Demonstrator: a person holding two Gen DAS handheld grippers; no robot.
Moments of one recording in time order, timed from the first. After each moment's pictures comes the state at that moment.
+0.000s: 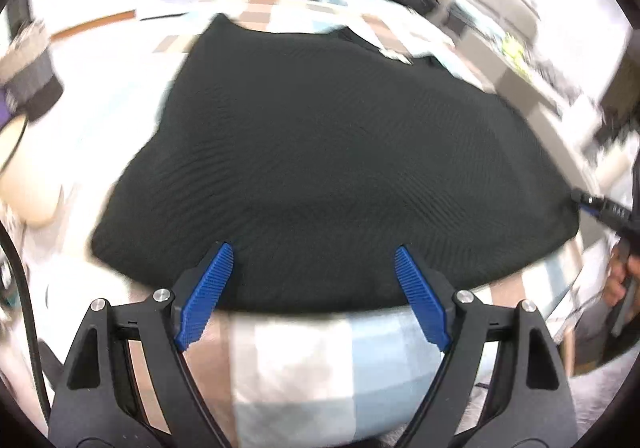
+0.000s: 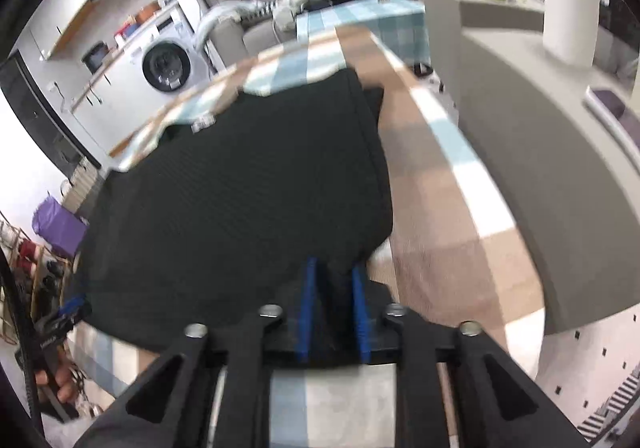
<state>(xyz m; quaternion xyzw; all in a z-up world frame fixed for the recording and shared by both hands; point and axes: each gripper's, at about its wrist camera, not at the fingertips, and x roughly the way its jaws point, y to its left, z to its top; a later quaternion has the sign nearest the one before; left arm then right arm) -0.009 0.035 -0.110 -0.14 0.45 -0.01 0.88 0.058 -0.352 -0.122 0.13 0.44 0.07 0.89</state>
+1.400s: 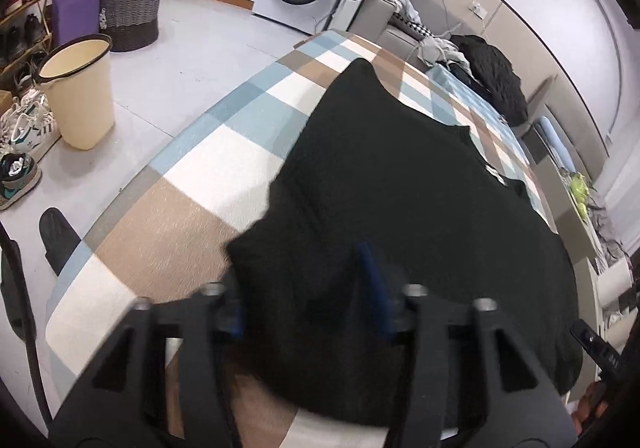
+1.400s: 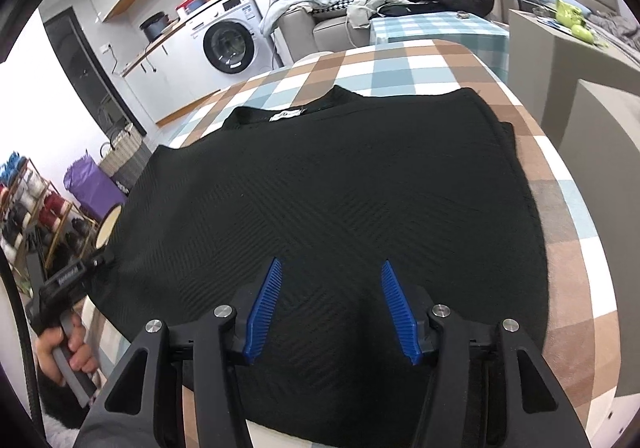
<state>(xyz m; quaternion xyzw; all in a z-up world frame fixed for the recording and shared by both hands) 0.027 0.099 -0.132 -0.28 0.37 0.15 0.87 0.105 -0.259 -0.135 0.07 0.44 0.17 0.88</state>
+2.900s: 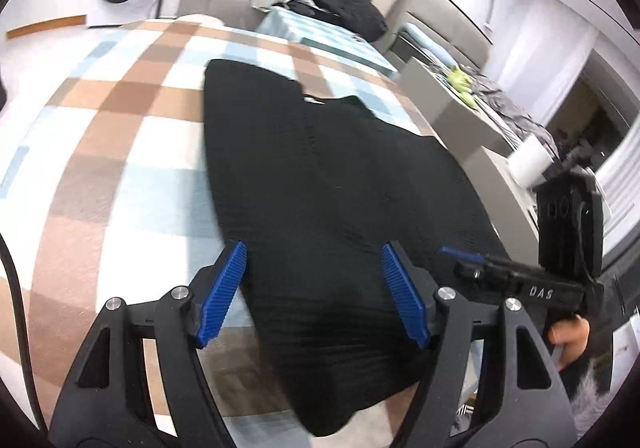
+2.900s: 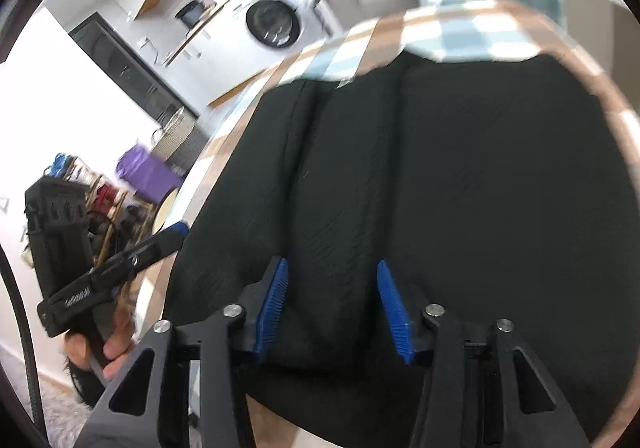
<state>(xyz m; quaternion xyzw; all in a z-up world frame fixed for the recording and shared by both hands) 0.097 0.019 -0.085 -0.19 0.40 -0.12 0.89 0.129 -0.229 -0.157 0.14 0.50 0.28 0.81</state>
